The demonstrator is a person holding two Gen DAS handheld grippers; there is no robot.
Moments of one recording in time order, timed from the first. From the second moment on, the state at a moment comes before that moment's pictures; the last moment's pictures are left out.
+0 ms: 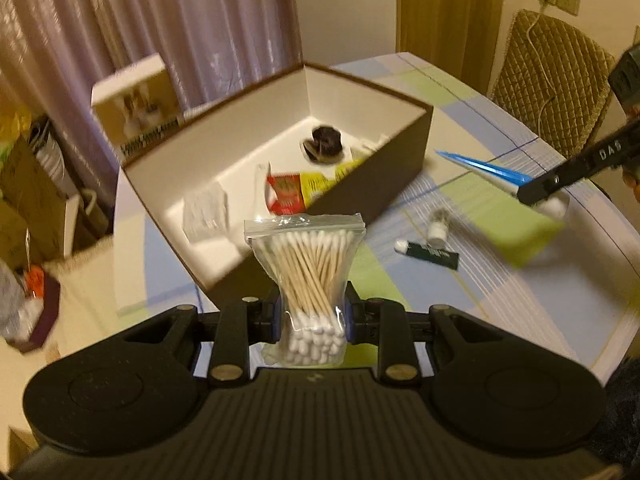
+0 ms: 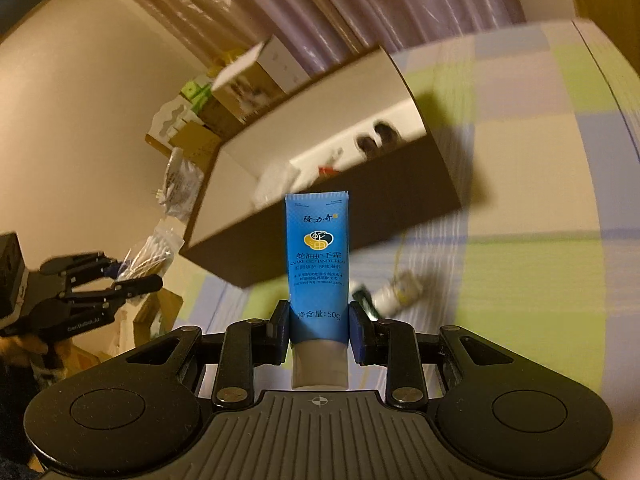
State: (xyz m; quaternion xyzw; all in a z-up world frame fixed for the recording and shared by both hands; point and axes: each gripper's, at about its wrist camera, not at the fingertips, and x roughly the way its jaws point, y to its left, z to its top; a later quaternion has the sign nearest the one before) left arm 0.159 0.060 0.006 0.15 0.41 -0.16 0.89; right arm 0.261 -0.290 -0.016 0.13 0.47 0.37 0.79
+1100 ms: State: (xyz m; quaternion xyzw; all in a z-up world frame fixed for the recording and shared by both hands) left arm 0.385 0.035 -0.034 0.26 0.46 -0.21 0.82; right arm 0.440 -0.142 -0.043 0.00 0.51 0.25 0.82
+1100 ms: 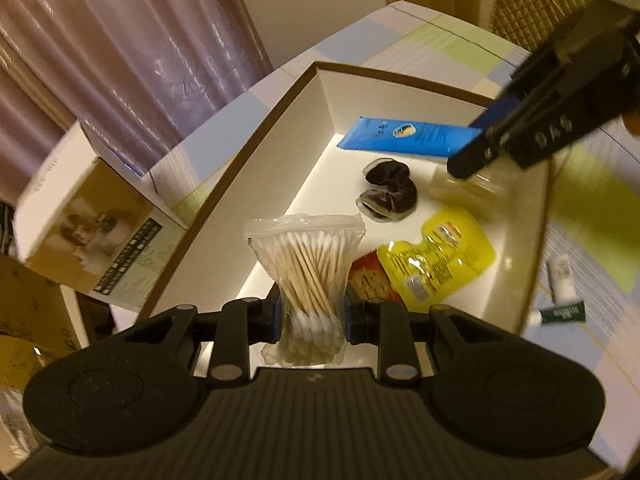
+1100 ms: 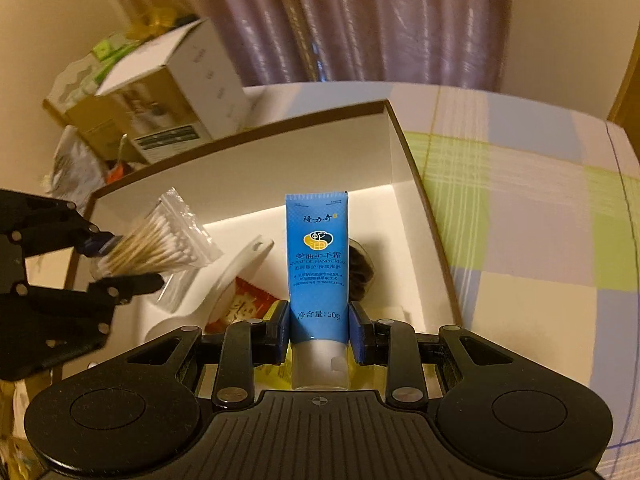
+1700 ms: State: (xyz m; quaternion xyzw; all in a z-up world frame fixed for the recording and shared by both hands) left arm 0.416 0.041 -0.076 0.26 0.47 -0.19 0.82; right arm 0.464 -0.120 -0.067 -0.04 0.51 0.21 0.83
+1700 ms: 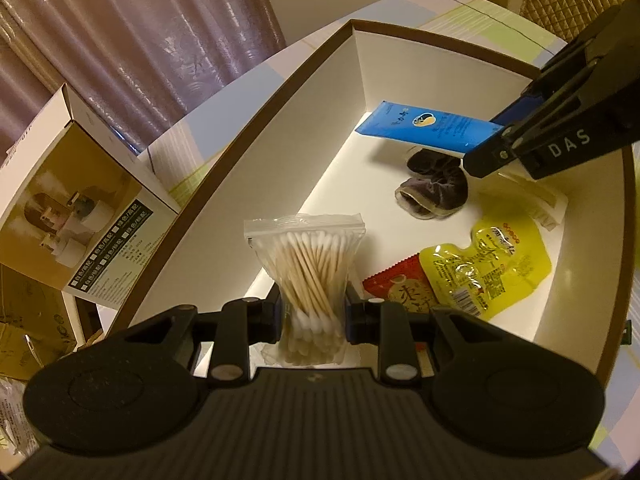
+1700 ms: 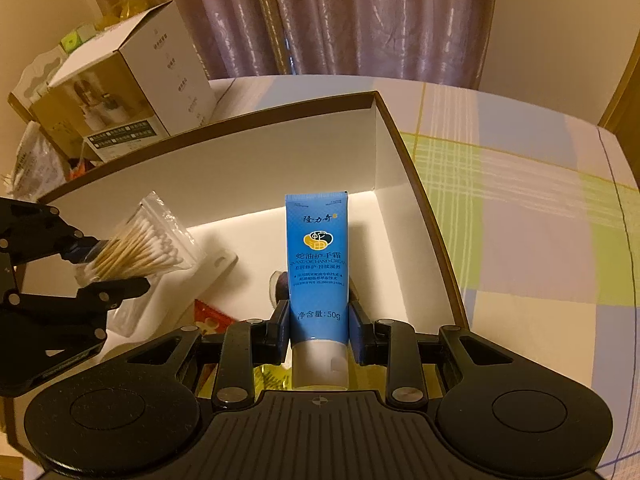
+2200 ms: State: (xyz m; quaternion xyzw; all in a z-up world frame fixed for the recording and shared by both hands) left arm 0.423 0.043 -0.088 0.26 0.47 -0.18 0.82; right arm 0.469 -0.114 -0.077 -0.05 0.51 0.22 0.83
